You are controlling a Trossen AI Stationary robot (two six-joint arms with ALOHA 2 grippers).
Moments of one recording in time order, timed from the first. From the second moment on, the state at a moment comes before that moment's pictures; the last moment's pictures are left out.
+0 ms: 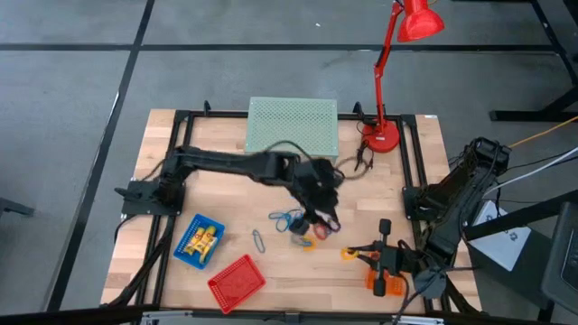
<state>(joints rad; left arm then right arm) -0.04 2.02 2.05 -0.67 0.43 0.32 1.06 1.38 0.86 -0.02 1.15 0.33</state>
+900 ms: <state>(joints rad) -0.27 1.05 0.64 0.14 -0.22 -0.08 1.34 1.34 0.59 -0.50 1.35 1.44</state>
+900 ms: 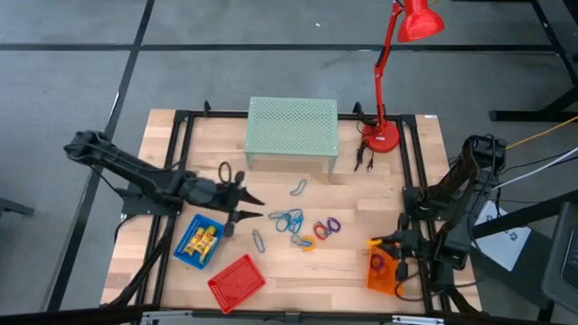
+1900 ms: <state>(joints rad) -0.41 1.01 0.34 0.56 -0.39 -0.07 1.12 1.34 0.79 -0.74 0.23 1.70</state>
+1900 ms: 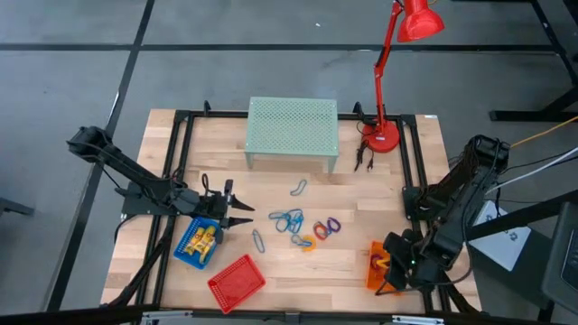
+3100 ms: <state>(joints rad) -0.41 1.01 0.34 0.56 -0.35 -0.08 0.82 1.30 0.97 -0.67 0.63 1.24</state>
